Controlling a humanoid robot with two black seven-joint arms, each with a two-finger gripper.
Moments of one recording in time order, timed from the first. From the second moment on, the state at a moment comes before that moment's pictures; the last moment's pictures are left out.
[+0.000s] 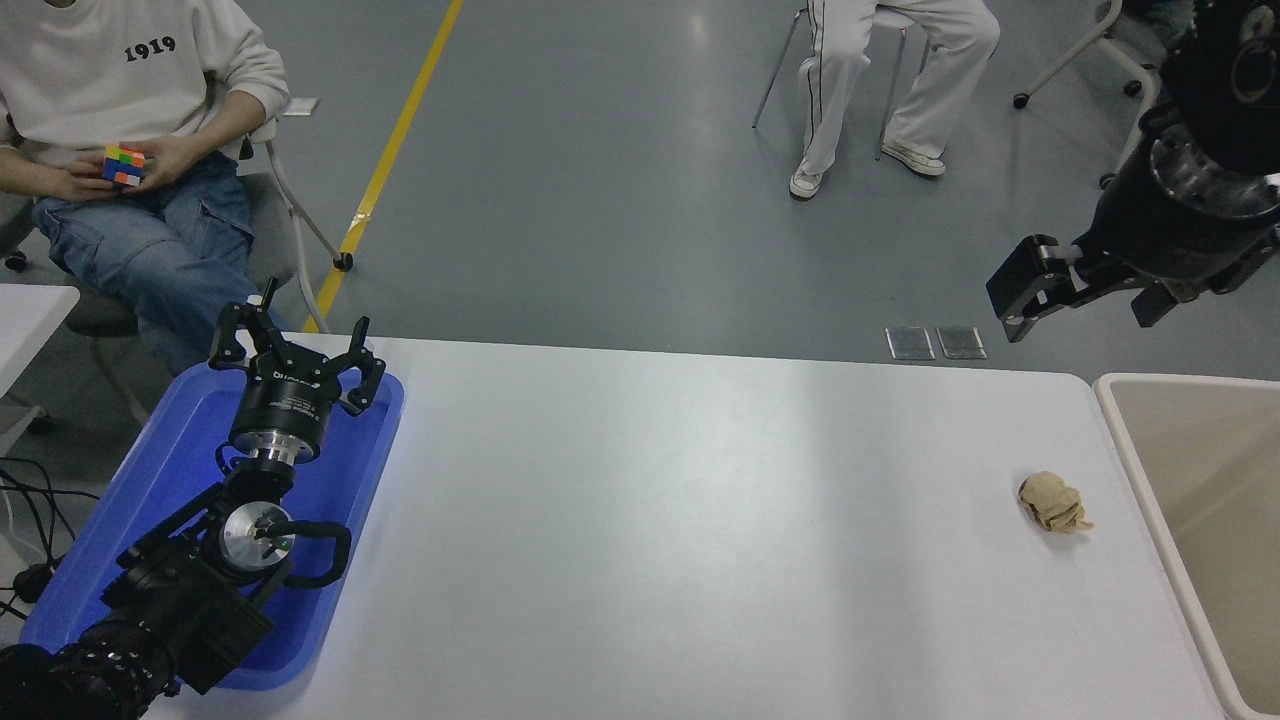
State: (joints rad) left arm -0.62 0.18 -0.87 -0.41 -0.09 -0.57 -0.51; right arm 2.38 -0.32 -1.41 1.38 -0.27 0.79 -0.02
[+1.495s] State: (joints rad) left arm -0.62 0.18 -0.87 -0.41 -0.09 -0.57 -0.51; right arm 2.39 -0.35 -1.40 1.38 -0.26 0.79 -0.02
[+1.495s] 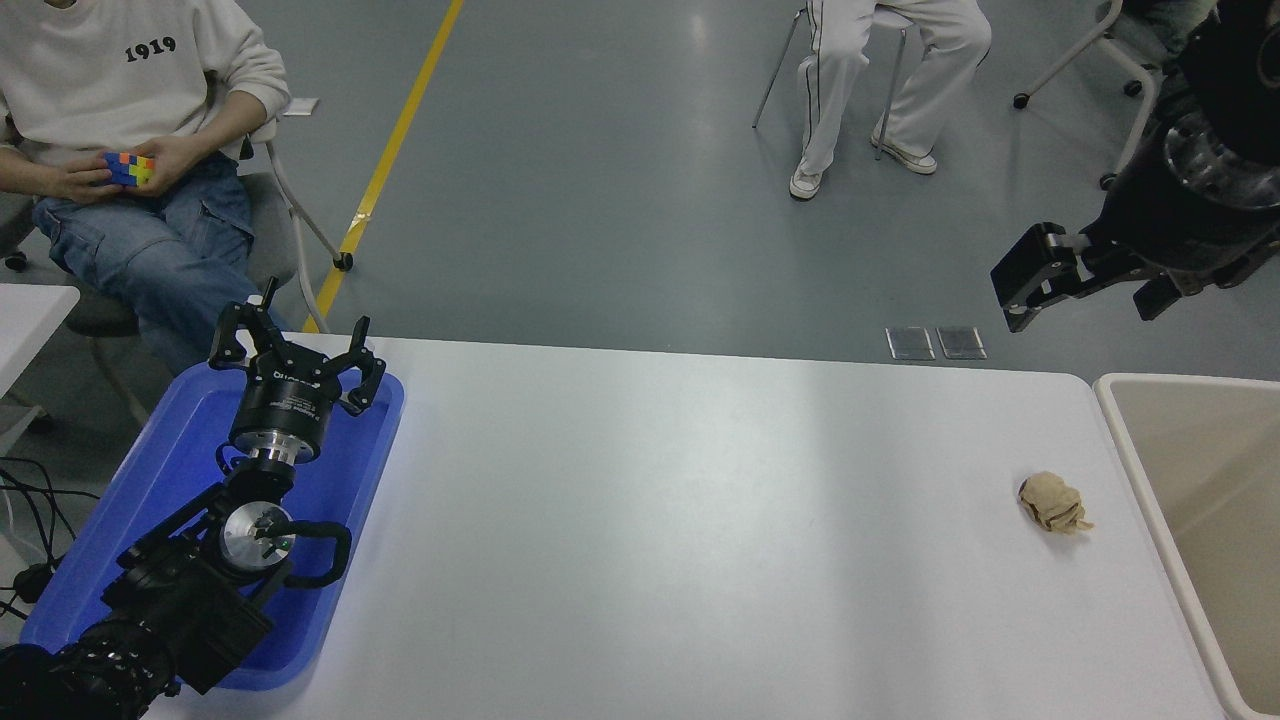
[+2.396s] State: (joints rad) left arm -0.62 0.18 -0.87 -0.41 -0.09 -0.57 -0.51; right arm 2.36 -0.40 -1.43 1.37 -0.28 0.79 -0.02
